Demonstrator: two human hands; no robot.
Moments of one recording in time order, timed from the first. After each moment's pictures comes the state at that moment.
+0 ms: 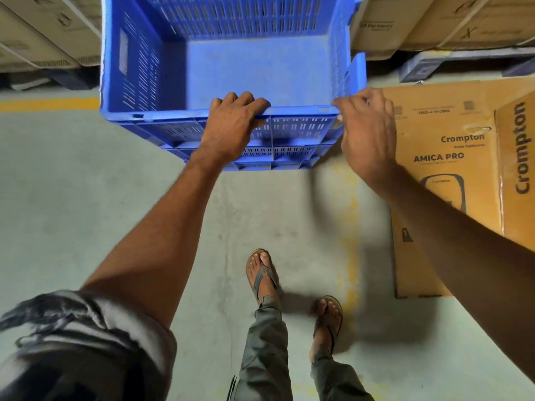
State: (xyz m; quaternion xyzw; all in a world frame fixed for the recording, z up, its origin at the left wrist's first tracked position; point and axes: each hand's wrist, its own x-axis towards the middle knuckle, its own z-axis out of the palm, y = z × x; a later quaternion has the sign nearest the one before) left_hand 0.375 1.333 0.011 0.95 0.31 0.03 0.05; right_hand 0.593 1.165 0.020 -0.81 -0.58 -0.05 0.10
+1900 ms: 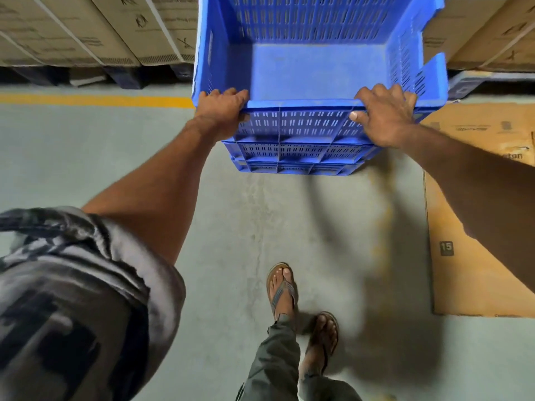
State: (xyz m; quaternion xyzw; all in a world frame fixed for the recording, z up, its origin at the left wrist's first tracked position) left_hand 0.220 1.414 0.024 0.91 0.40 -0.13 0.05; right_hand 0.514 1.239 0.024 -0.82 -0.56 0.10 -0.04
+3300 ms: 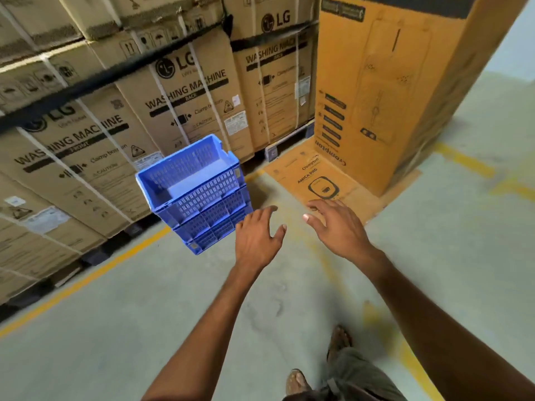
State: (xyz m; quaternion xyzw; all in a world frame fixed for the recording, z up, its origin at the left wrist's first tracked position) left_hand 0.064 0.838 0.378 0.96 0.18 0.11 0.17; right_hand 0.162 0.650 0.396 -0.90 -0.32 0.00 0.30
